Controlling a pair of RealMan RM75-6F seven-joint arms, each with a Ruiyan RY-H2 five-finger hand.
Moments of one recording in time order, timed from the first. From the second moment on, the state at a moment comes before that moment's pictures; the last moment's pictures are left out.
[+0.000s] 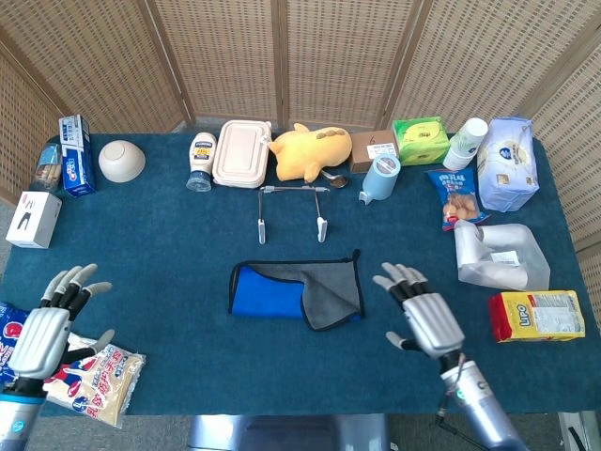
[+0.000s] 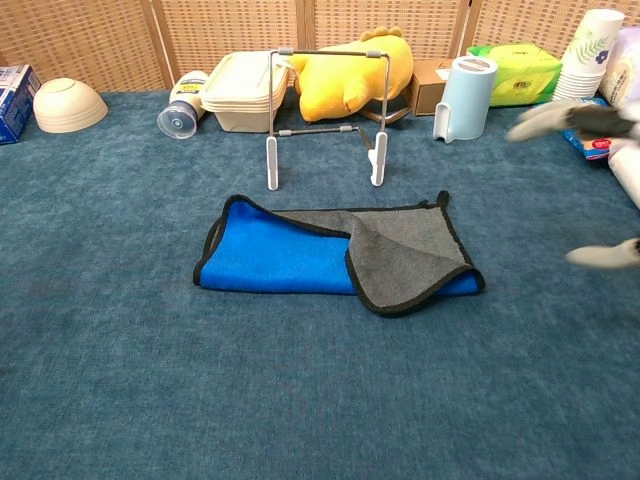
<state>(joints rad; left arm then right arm) -0.14 -1.13 0.08 -1.83 1.55 1.53 -0.02 0.32 -1.31 0.11 -1.89 -1.46 1.14 -0.25</state>
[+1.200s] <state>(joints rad) -0.12 -1.10 0.04 -1.85 1.60 1.51 -0.10 0.50 -1.65 0.06 -1.48 -1.55 1.09 -0.34</state>
